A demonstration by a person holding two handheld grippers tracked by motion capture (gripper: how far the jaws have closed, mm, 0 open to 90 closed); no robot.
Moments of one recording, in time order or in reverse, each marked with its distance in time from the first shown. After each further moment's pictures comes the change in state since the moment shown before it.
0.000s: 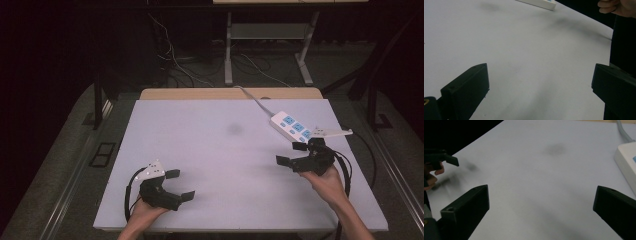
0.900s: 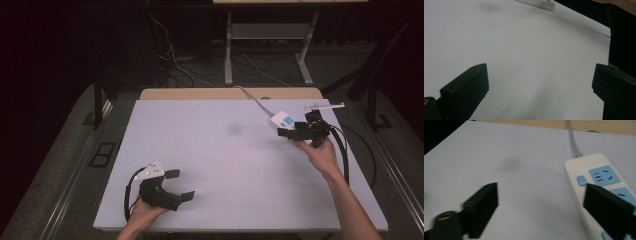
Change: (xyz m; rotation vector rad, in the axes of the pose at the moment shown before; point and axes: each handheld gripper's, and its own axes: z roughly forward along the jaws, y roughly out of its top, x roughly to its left) left arm 0.001 0.000 0.000 0.000 -0.008 0.002; right arm -0.057 0.049 0.031 0.037 -0.178 0.092
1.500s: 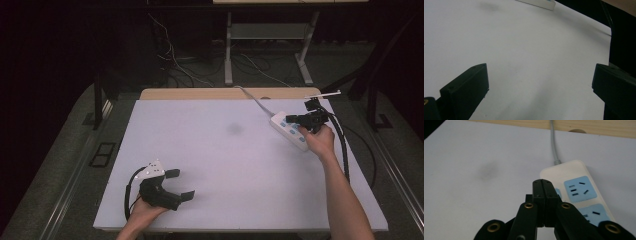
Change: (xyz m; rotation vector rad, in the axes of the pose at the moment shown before) left arm 0.001 0.000 0.000 -0.001 0.000 -0.004; right arm -0.044 0.027 0.028 0.063 -0.032 0.045
